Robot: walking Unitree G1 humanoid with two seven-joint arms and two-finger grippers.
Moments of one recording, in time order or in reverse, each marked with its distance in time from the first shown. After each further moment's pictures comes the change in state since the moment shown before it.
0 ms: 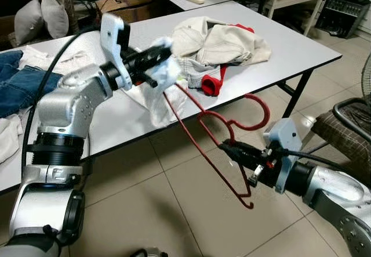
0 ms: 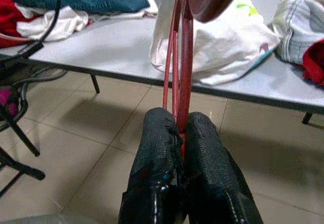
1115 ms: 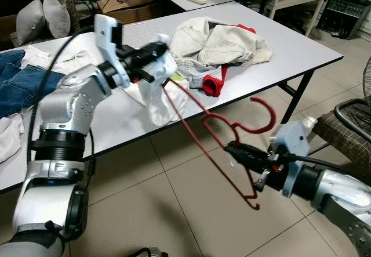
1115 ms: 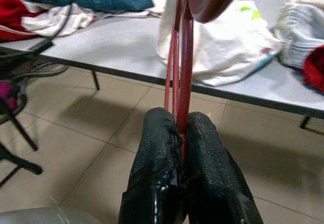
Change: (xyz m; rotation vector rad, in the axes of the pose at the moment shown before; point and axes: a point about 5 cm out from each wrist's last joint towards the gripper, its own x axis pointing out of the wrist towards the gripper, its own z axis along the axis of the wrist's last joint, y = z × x) left arm 0.005 -0.001 0.002 -0.058 -0.066 -0.060; right arm -0.006 0.003 0.003 -0.032 -0.010 0.019
